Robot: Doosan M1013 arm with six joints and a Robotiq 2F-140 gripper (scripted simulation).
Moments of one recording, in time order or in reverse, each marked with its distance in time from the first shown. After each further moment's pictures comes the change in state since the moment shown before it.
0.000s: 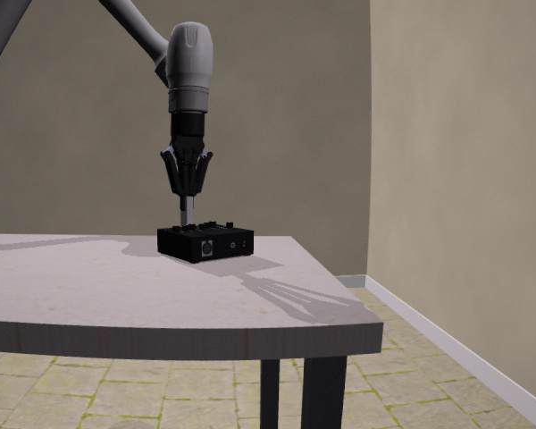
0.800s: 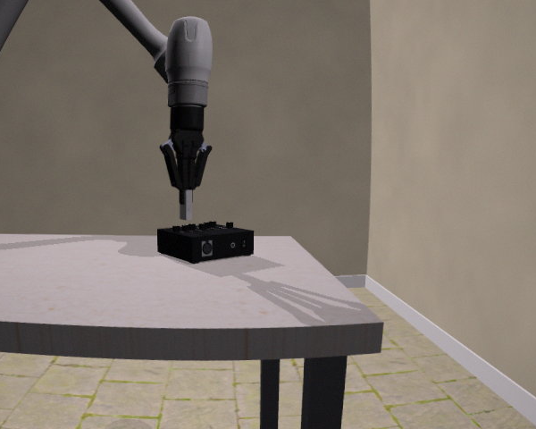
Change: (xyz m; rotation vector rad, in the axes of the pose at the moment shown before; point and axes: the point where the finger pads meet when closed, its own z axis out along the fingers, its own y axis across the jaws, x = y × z) arm -0.003 0.000 -0.014 0.000 0.000 0.000
